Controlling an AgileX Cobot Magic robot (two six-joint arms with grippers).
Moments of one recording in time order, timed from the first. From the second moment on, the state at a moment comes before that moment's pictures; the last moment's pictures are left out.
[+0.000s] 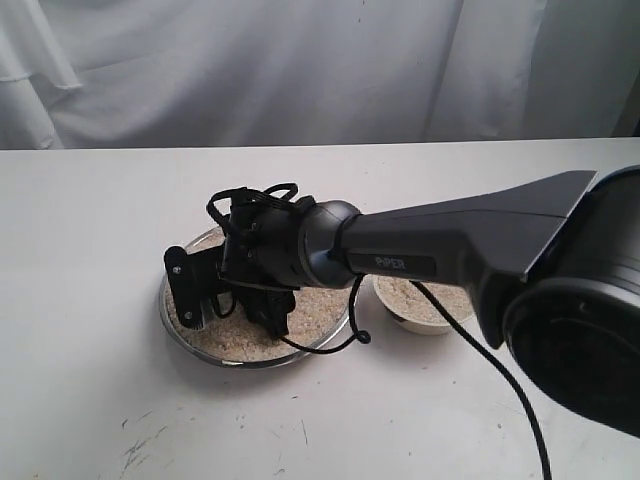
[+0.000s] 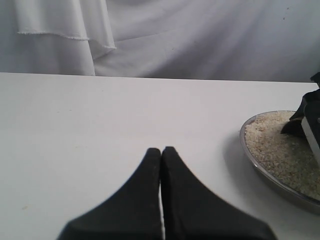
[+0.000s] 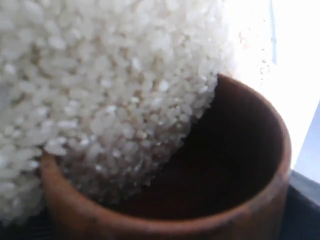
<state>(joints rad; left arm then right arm) 0.01 0.01 0.00 -0.04 0.29 0.01 0.99 2.34 -1.66 -0.81 0.54 -0.42</state>
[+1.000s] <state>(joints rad) 0.01 0.01 0.00 -0.04 0.29 0.01 0.87 2.34 -1.66 -0.28 0.38 -0.72</state>
